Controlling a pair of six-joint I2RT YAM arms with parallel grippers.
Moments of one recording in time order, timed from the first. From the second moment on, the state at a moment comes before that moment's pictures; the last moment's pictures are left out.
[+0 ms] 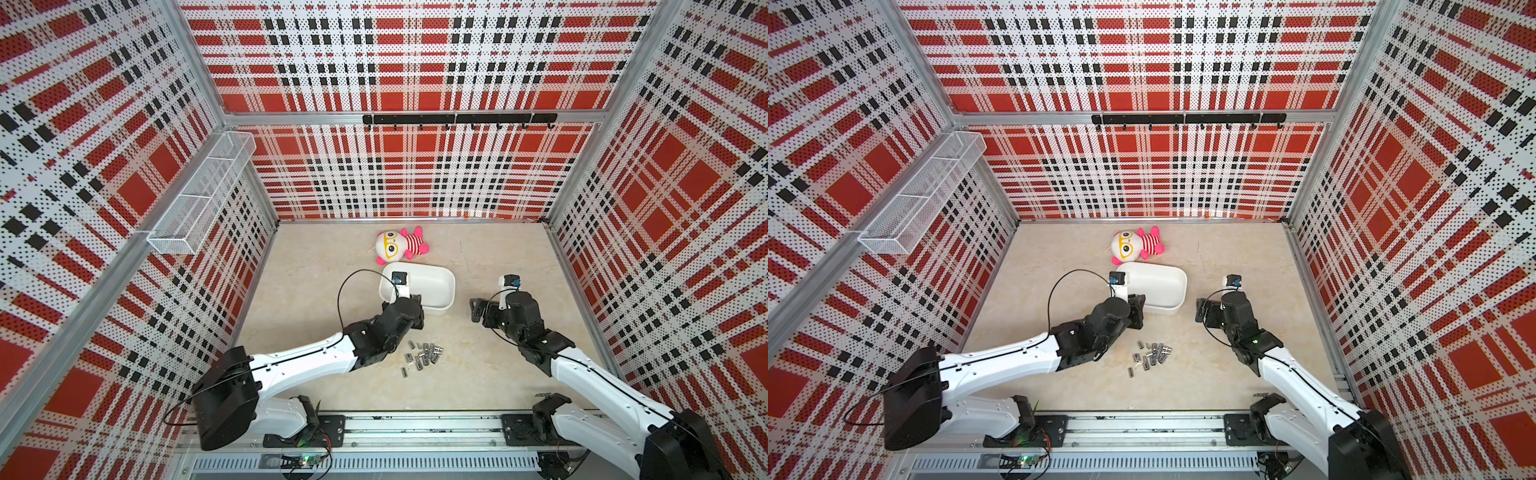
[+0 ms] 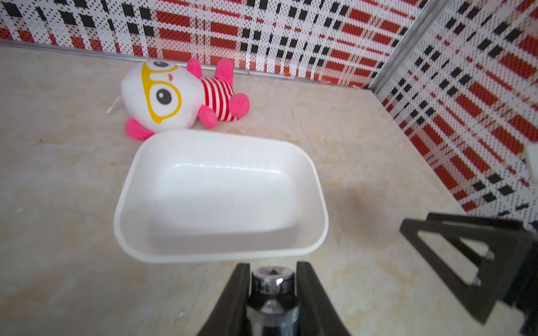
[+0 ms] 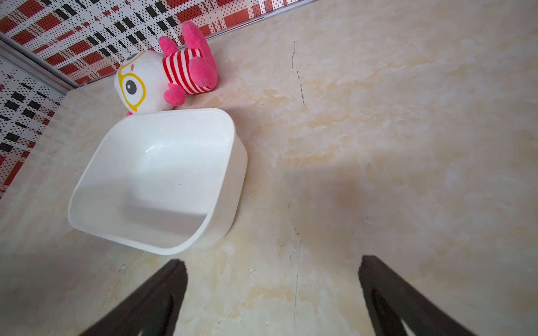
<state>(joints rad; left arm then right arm) -0.97 1.39 0.86 0.04 -0.51 -0.59 0.43 0.98 0.48 -0.07 0.13 0.47</state>
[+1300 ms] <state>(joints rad) -0.76 2.06 1.33 -0.14 -0.29 -0.47 0.43 1.02 0.48 -0.06 0.13 0.46</state>
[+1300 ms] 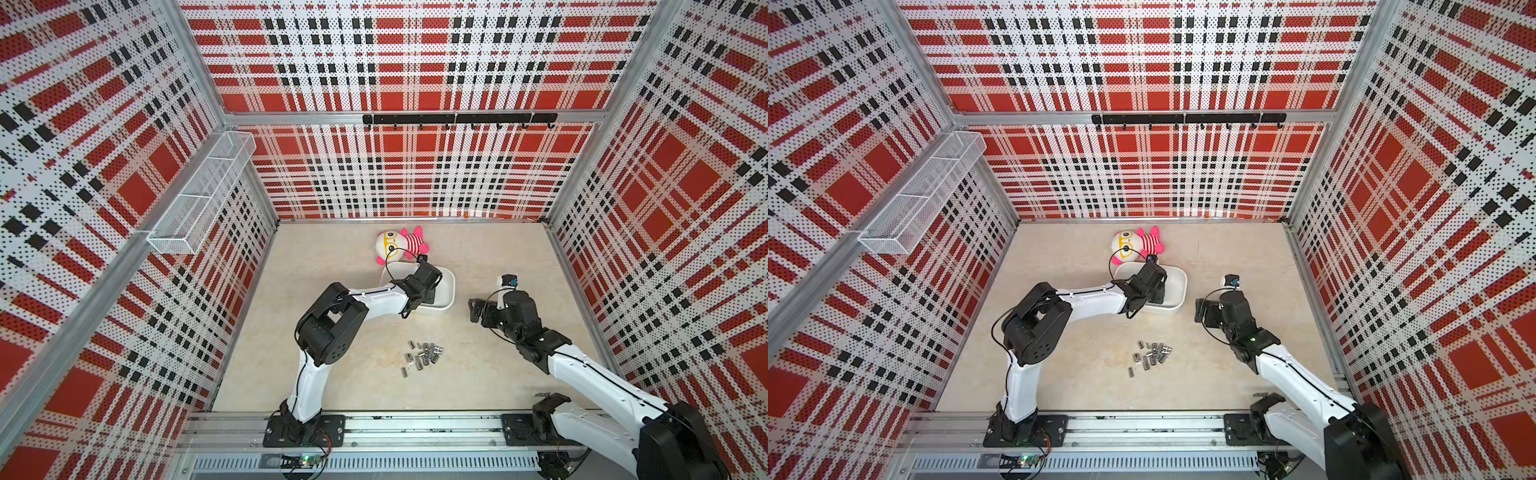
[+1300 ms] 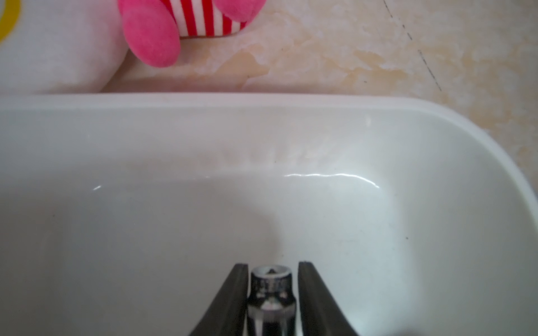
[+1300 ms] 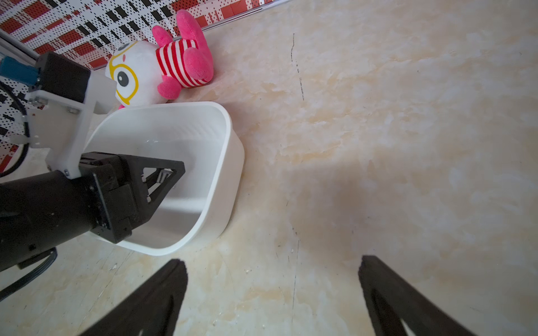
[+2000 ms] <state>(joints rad) -0.92 1.66 1.17 -0.06 -0.37 -0.42 0.43 1.00 0.48 -0.06 0.12 0.45</state>
